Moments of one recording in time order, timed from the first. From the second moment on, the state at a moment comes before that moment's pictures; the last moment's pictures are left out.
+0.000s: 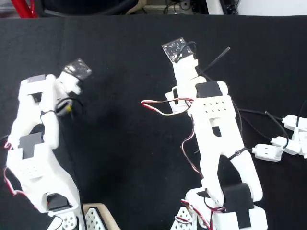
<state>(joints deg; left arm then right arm) -18.0 19.7 8.7 56.9 -61.4 -9.1 -14.8 24.0 64.5 13.5</state>
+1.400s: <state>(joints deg) 16.4 -14.7 46.8 44.9 -29.8 -5.2 -14.8 21.3 65.6 13.5</state>
